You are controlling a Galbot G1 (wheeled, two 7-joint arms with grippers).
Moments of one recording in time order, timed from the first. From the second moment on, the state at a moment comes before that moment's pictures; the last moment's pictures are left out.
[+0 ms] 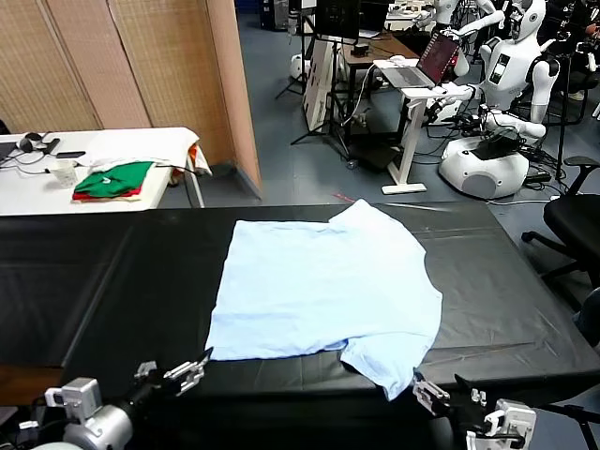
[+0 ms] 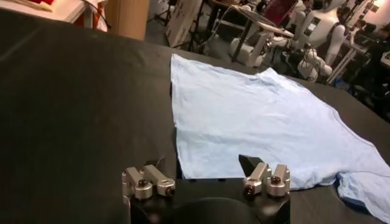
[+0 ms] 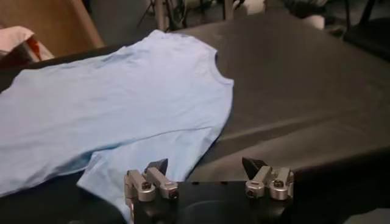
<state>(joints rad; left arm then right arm) 1.79 -1.10 -0.74 -2.31 -0.76 0.56 -0.01 -1.75 1.41 0.59 2.35 0.37 -0.65 0.26</state>
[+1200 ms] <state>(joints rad) 1.71 -1.18 -0.57 -2.17 -0.53 0.50 0.00 -1.74 1.44 0.49 2.28 0.29 -0.61 0.25</state>
